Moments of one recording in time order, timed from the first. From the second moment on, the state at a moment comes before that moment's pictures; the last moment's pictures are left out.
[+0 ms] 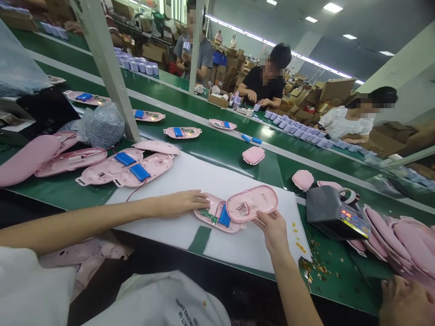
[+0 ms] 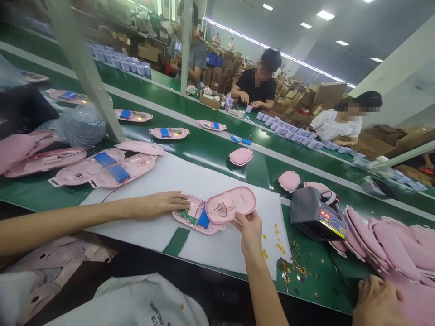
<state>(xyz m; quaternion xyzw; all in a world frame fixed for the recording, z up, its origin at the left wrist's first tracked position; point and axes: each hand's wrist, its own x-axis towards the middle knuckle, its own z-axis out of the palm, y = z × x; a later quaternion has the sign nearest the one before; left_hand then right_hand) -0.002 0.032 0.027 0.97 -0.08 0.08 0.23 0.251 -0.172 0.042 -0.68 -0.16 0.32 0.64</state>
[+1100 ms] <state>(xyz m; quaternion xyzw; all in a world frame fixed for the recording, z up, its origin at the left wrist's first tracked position) 0.035 0.002 0.028 0.86 0.12 0.37 0.33 0.265 -0.139 0.073 -0.74 -0.54 0.23 0.32</state>
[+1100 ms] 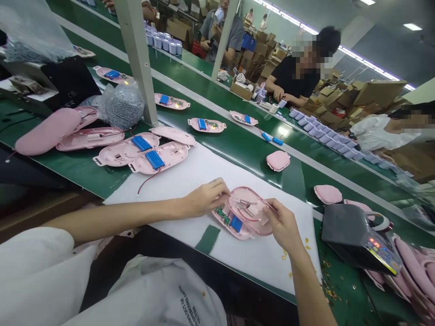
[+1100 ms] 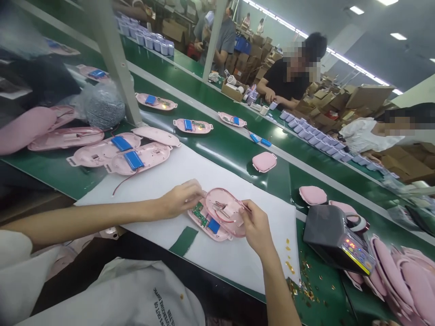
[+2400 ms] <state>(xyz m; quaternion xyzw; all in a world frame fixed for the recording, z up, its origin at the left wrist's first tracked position) 0.044 0.007 0.010 0.61 0.26 0.37 0.65 0.211 -0.046 0.085 -0.64 -0.59 0.40 0.27</state>
